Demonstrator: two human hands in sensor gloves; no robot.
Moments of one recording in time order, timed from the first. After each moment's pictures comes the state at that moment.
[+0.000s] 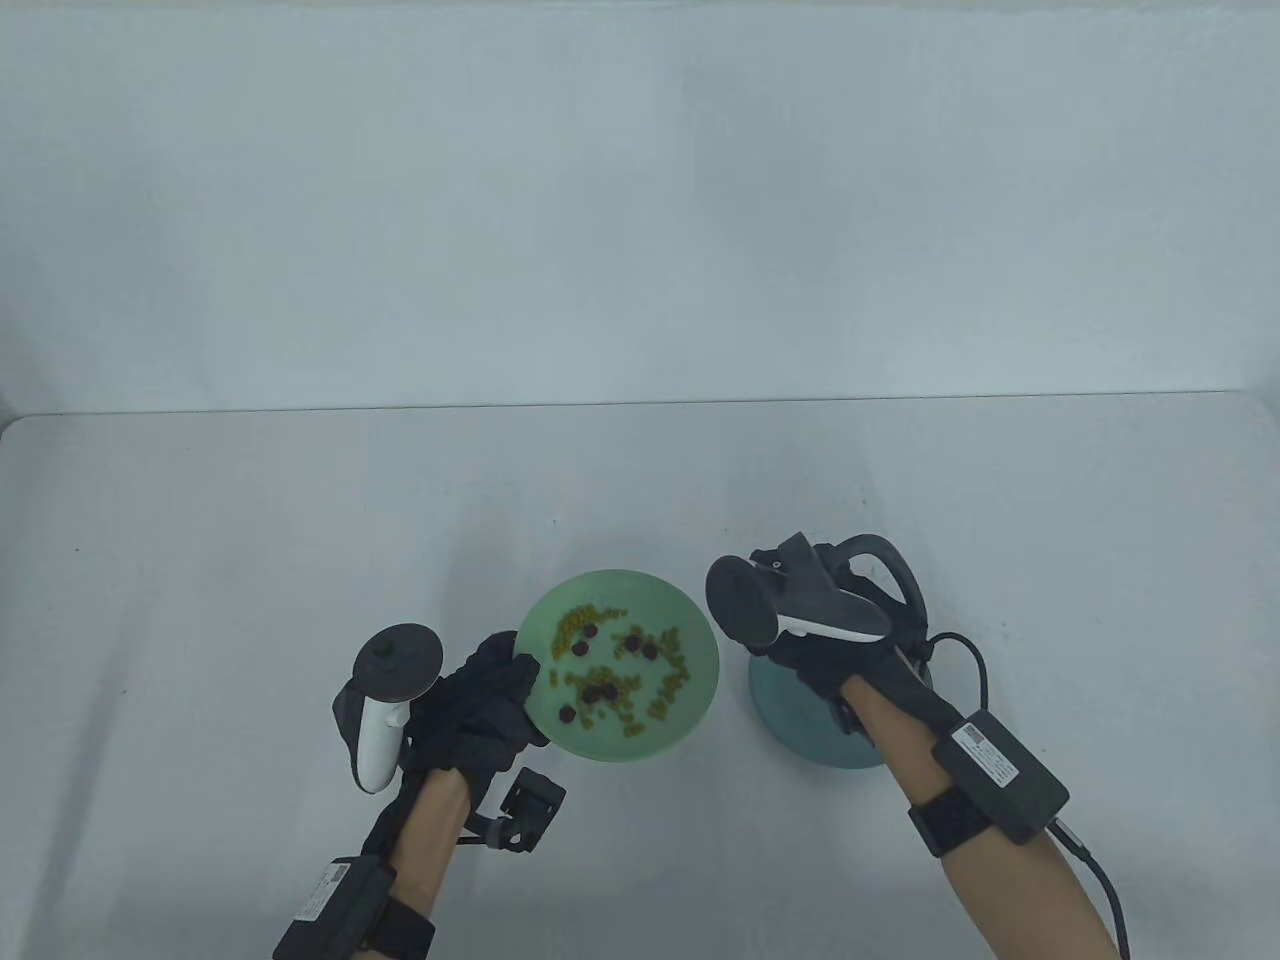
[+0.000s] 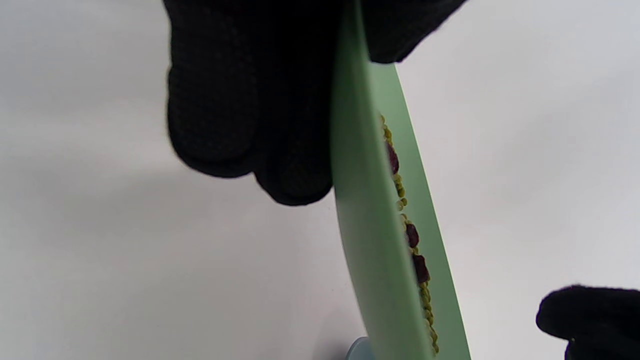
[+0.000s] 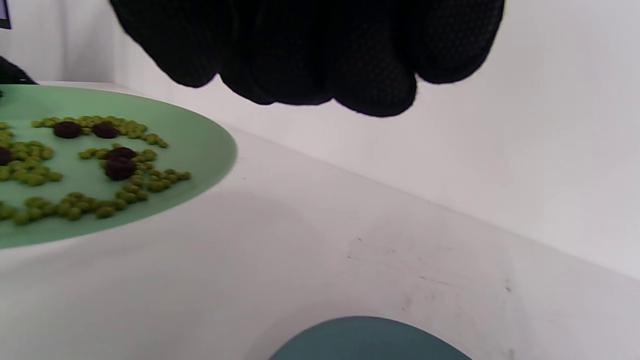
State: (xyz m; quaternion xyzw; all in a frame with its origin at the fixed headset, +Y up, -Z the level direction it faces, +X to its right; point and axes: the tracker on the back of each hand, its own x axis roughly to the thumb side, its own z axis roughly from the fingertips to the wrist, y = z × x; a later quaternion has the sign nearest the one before) left_hand -0.196 -0.705 -0.352 -0.12 0.03 0.55 0.82; right_hand 0.082 -0.587 -0.384 -0.23 0.00 -0.97 0.10
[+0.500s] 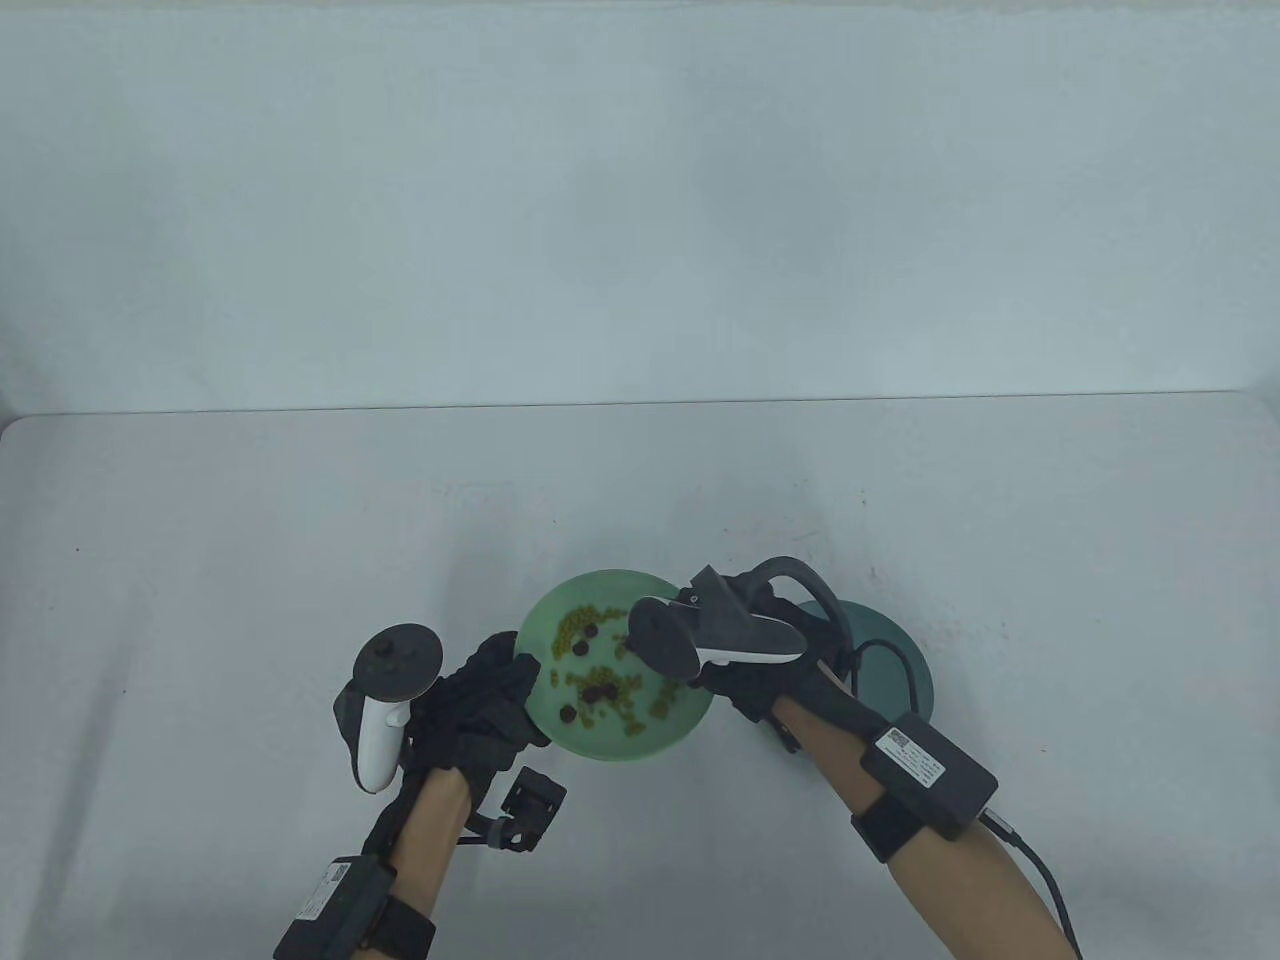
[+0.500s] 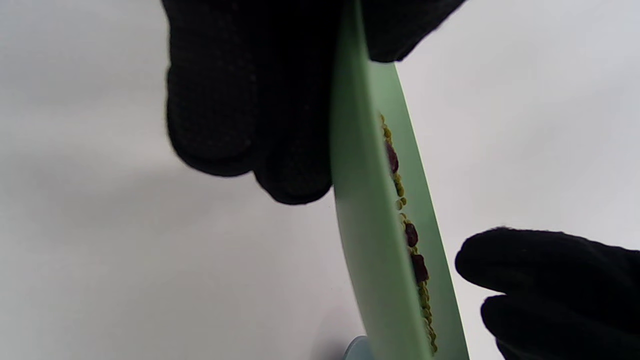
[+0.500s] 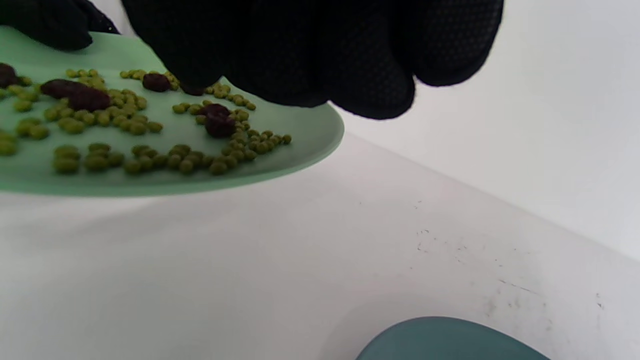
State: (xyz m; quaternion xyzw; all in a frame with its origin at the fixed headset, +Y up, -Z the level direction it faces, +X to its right) left_hand -0.194 -0.705 -0.352 -0.13 0.03 0.56 0.82; right_hand 0.036 -0.619 -0.381 -0.28 -0.03 -0.95 0.13
